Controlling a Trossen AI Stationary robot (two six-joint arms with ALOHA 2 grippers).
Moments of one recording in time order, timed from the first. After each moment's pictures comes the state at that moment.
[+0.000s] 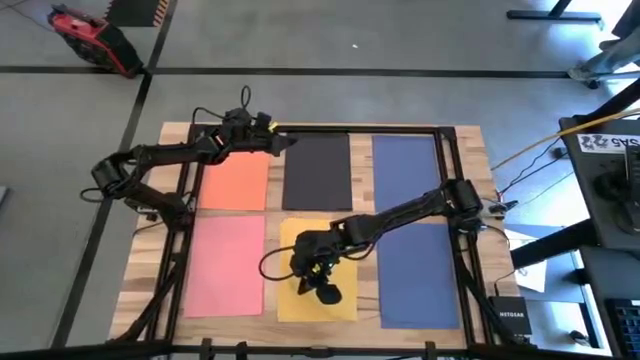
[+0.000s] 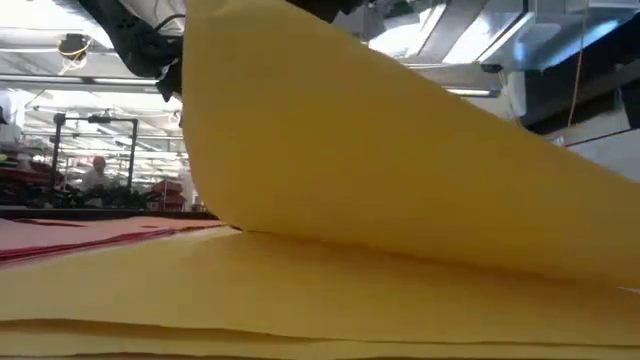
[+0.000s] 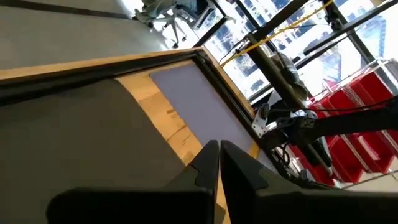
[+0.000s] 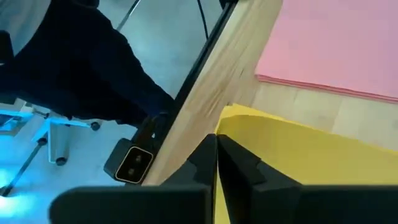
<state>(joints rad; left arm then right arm) 0.68 1.40 0.71 0.40 0.40 -0.65 0.27 2.04 1.58 -0.28 -0.50 0.14</state>
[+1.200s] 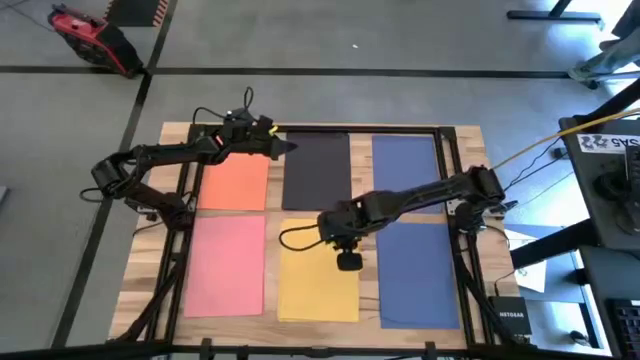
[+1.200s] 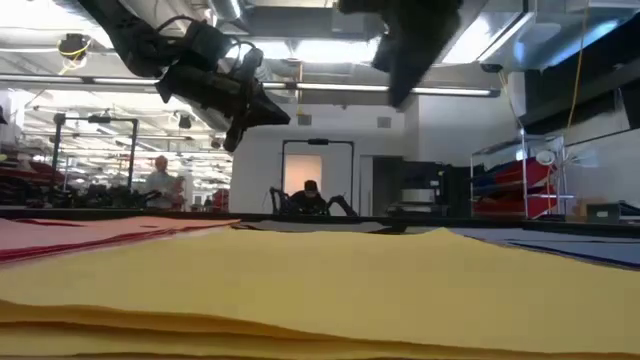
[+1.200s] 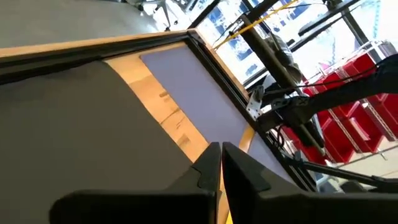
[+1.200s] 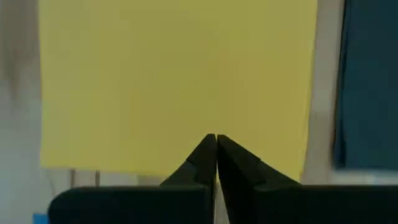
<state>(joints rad) 0.68 1.40 0.71 0.36 0.48 -0.63 0.21 1.85 1.58 -1.04 -0.05 0.23</state>
